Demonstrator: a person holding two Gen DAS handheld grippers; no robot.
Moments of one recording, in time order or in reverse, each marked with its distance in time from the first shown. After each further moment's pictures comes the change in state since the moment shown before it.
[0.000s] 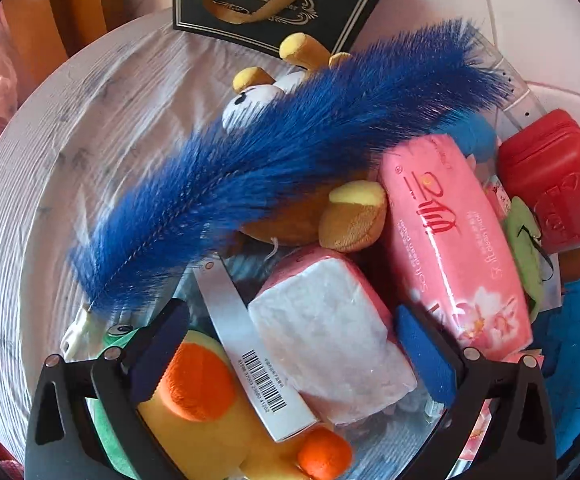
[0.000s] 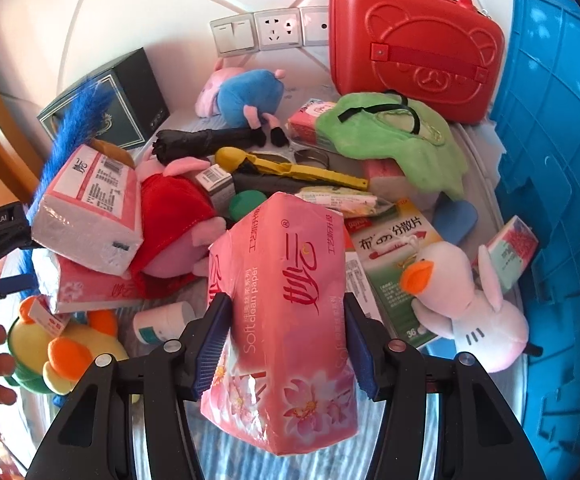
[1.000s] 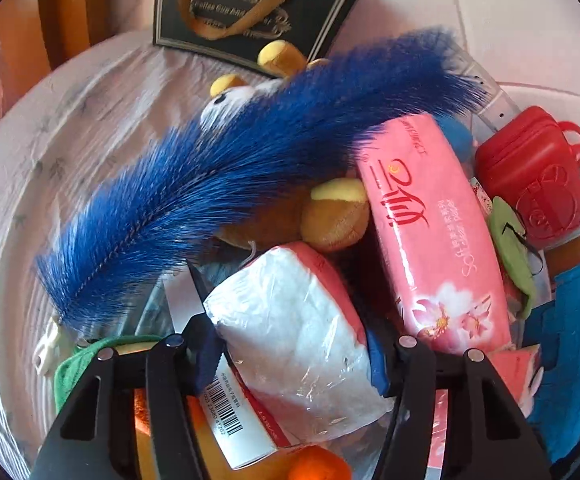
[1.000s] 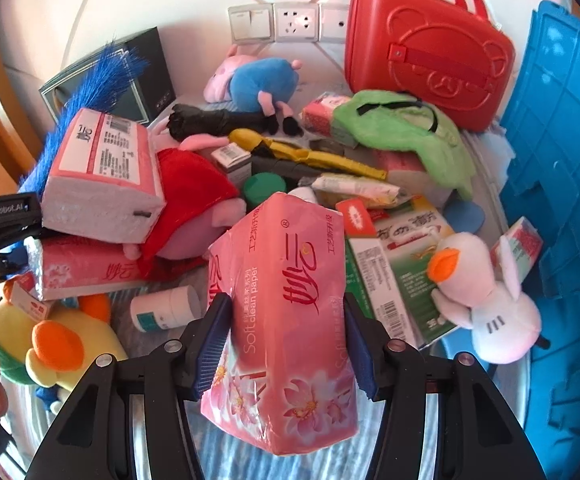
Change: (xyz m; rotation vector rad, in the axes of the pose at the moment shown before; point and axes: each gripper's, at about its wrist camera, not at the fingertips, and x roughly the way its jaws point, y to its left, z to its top) left arm 0.007 -0.004 -0.026 0.065 -0.144 -0.070; right arm 0.008 0.028 -0.013 -0.065 -0.014 -0.063
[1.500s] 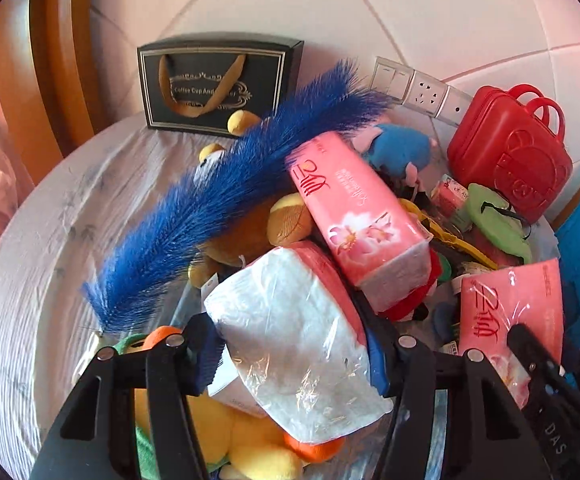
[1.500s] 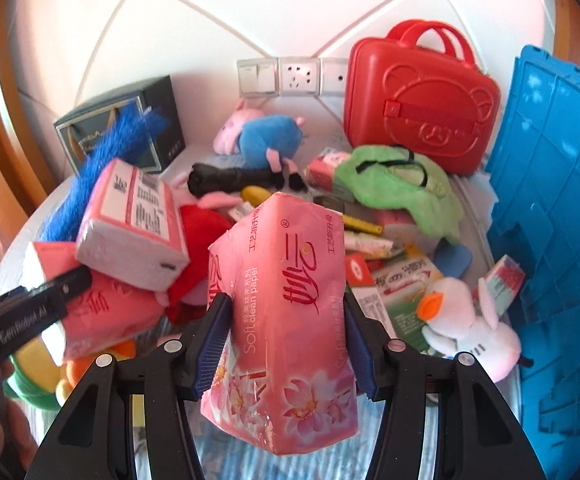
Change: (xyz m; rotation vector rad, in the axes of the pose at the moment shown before) left arm -0.043 -0.029 -0.038 0.184 -0.220 0.069; right arm -0.037 0.014 0.013 0.009 -0.165 -0.009
